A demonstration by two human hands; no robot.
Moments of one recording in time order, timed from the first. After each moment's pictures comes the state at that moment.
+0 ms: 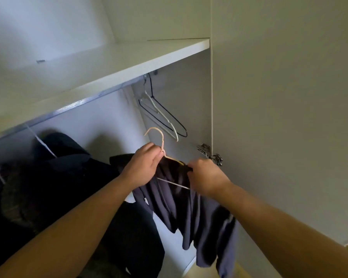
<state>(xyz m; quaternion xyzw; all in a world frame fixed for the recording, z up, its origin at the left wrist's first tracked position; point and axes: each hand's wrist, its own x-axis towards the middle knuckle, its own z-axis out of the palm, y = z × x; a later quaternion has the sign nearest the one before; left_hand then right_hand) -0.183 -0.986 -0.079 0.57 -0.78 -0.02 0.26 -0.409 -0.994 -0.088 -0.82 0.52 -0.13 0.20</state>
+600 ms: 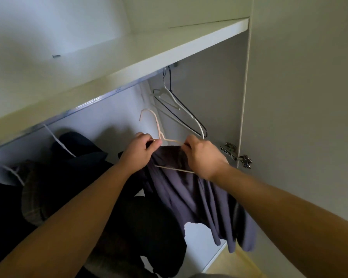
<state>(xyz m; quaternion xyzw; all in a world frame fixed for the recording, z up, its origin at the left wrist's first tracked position) -0.088 -1.031 -0.082 0.69 -0.67 -0.04 0.27 -0.331 -1.038 -0.076 -0.82 0.46 -0.28 0.21</state>
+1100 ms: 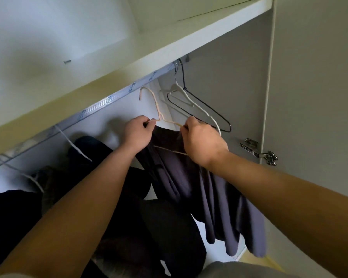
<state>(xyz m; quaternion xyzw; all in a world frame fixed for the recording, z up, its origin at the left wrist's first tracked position) -0.049 -1.070 -0.038 0.75 -0.59 0.03 0.29 -0.276 -1.051 -0.051 -0.79 0.47 -0.34 0.19</state>
